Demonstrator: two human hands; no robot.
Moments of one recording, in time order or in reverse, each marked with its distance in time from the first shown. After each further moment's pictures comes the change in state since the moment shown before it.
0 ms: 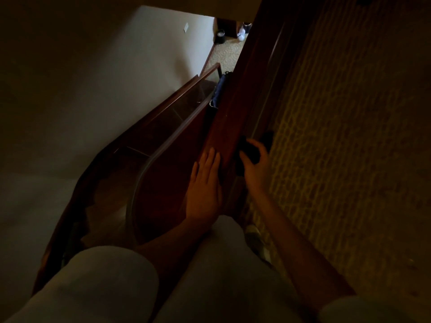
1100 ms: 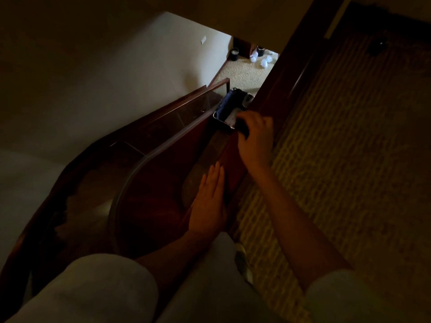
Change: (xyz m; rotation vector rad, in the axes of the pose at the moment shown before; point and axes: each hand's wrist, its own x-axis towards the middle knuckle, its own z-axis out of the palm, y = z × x) left_hand -0.001 0.008 -0.009 -0.196 0.051 -0.049; right_hand 0.069 -0.071 0.051 -0.773 -0.121 -0.611
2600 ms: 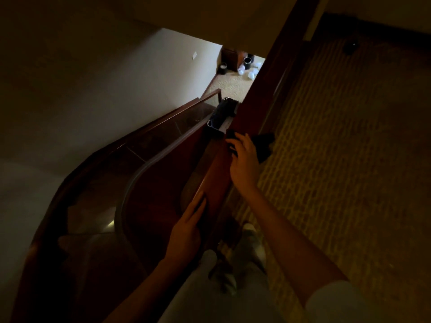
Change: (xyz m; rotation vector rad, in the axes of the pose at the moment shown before) left_hand -0.243 -0.089 -0.050 -0.085 0.076 0.113; right_hand -0.219 -0.071 0.026 0.100 -0.068 0.104
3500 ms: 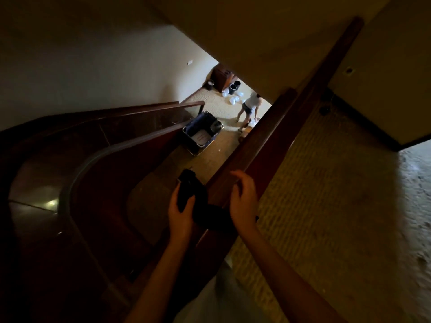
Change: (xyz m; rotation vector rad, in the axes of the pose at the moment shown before) left_hand -0.032 -0.072 -0.041 -1.176 0.415 -0.850; right_hand -0.133 -0.115 0.060 -0.020 -0.013 0.132
